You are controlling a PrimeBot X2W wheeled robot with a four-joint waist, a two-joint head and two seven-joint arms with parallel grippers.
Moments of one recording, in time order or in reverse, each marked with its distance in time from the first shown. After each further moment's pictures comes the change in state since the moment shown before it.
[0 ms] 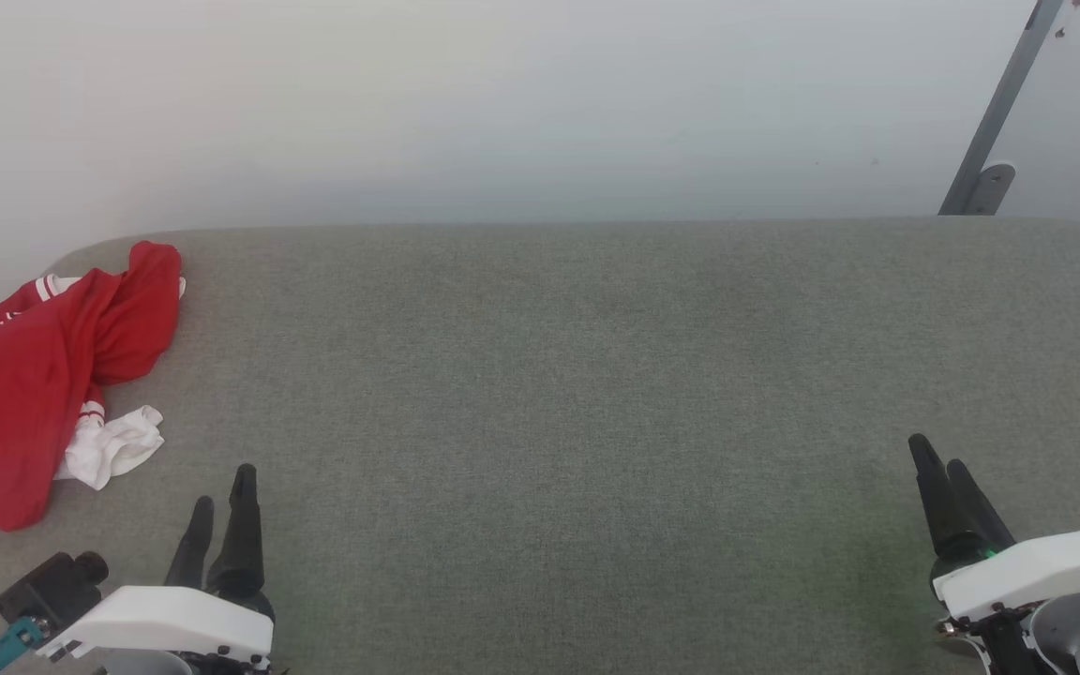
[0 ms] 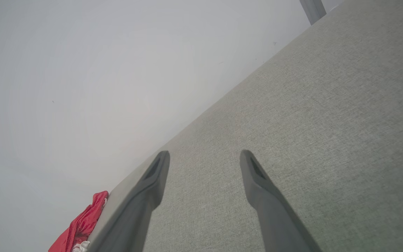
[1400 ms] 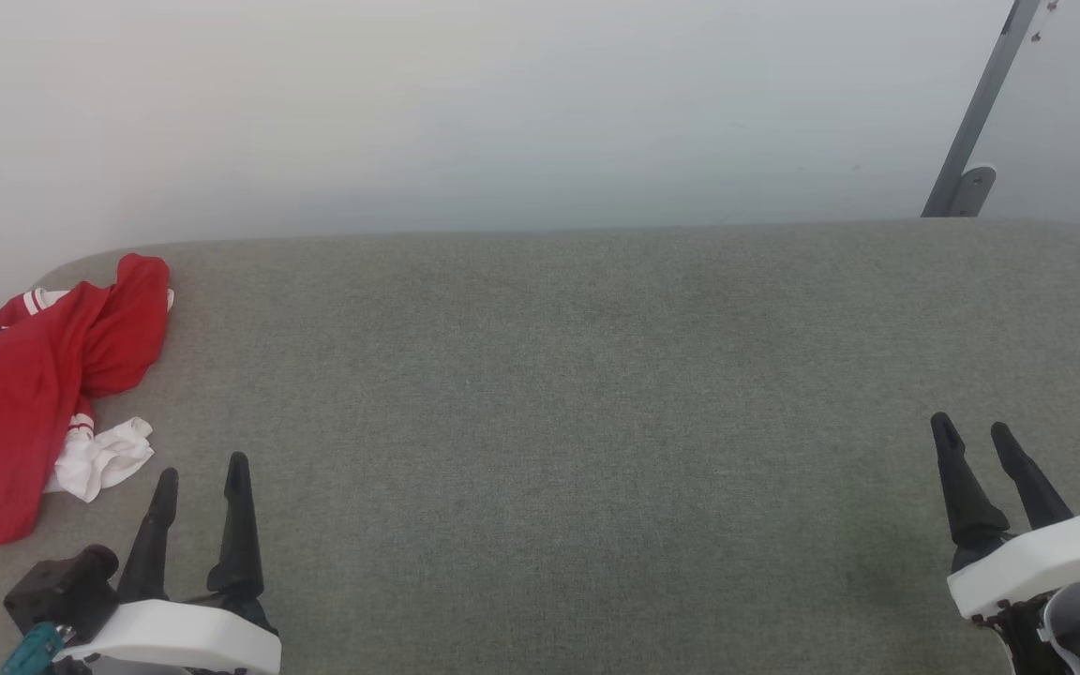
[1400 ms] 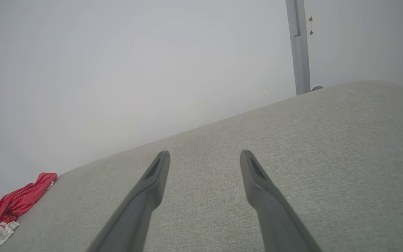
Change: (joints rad) left arm 0.036 0.000 0.027 -0.080 0.429 -0.031 -0.106; right arm -0.001 -0.069 0.016 -0.063 -0.301 0.000 -0.060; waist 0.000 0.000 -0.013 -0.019
